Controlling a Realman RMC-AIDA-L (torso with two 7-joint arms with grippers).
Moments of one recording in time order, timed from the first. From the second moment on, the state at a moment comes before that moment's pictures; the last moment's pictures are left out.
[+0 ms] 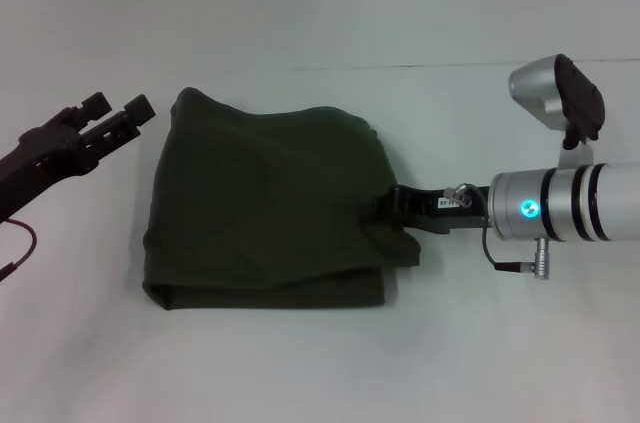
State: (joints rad) left arm -0.38 -2.10 0.68 0.57 1.46 1.36 -1.42; right arm 0.81 2.09 -0.92 -0.32 -1.99 -0.96 2.30
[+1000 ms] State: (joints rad) left arm -0.39 -2.10 0.68 0.56 1.47 1.35 -1.43; right arm 0.72 2.09 -0.91 -0.40 -1.98 -0.99 2.30
